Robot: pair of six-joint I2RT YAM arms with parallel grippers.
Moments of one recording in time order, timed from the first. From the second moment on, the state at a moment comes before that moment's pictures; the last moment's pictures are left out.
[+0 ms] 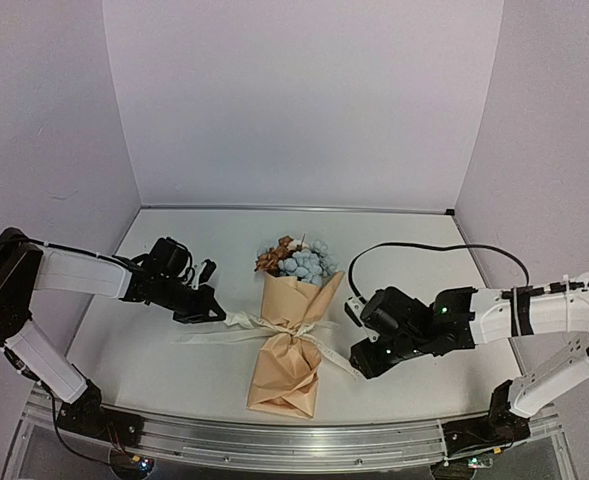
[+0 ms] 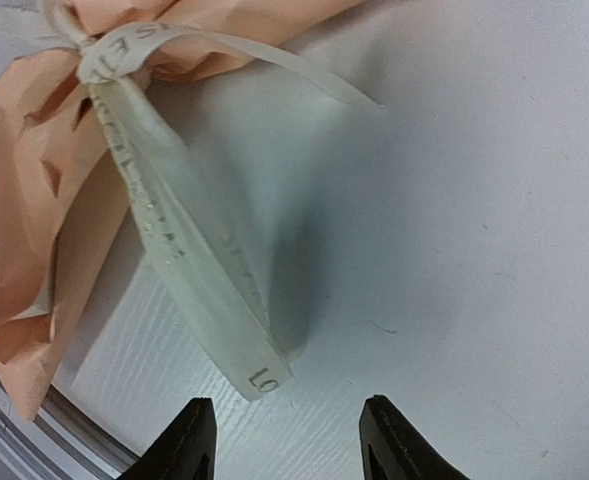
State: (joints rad) left arm -0.55 1.54 0.74 -0.13 0.44 -0.52; right arm 1.09 1.37 0.81 -0.54 0.18 0.50
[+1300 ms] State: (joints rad) left arm -0.55 1.55 0.76 -0.14 0.44 -0.52; right arm 1.10 1.61 0.75 -0.16 0.69 0.31
